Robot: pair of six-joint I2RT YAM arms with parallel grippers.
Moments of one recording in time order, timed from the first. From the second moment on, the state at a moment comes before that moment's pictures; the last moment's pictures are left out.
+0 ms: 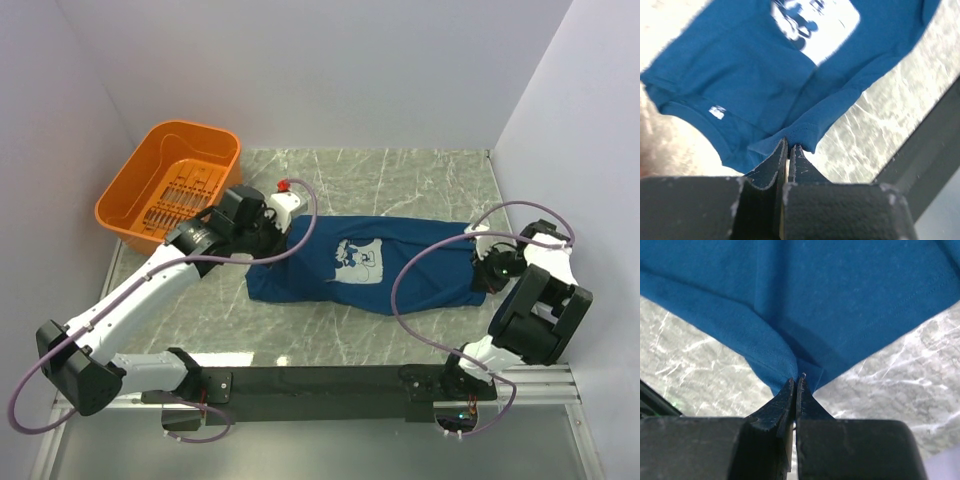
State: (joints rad) left arm -0.67 1.22 1.20 -0.71 0.21 0.07; right arm -0.59 1.49 0.97 -1.05 -0.54 -1.31
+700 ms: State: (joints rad) left arm -0.48 1.53 1.39 -0.58 0.21 0.11; right arm -0.54 1.62 0.98 -0.86 -0.54 -1.04
